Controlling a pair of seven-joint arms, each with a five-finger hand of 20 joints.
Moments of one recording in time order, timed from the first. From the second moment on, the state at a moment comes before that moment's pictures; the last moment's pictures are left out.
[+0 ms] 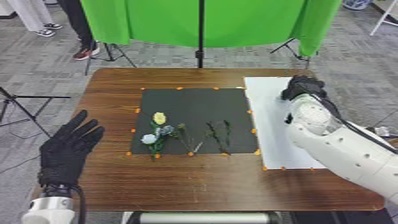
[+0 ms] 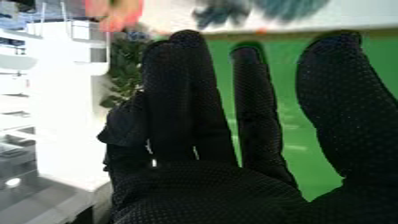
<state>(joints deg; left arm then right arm) 135.6 -54.5 -95.5 -126.4 26.7 15.1 26.6 -49.8 -43.4 29.5 -84.7 -117.1 3.0 52.3</state>
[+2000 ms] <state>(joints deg) 135.0 -55.0 -95.3 -126.1 26.1 15.3 25.1 -59.5 -58.8 29.5 -98.9 -133.7 -1.5 34.4</state>
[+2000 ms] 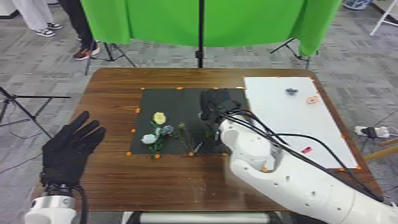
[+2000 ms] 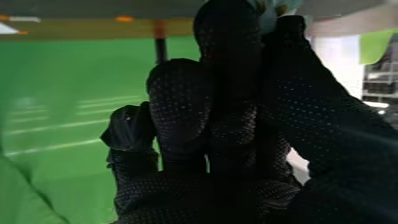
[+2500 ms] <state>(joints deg) 134.8 -54.6 -94.8 -126.1 25.9 15.4 25.7 -64.3 -60.0 34.1 -101.2 -140.1 -8.6 27.1</state>
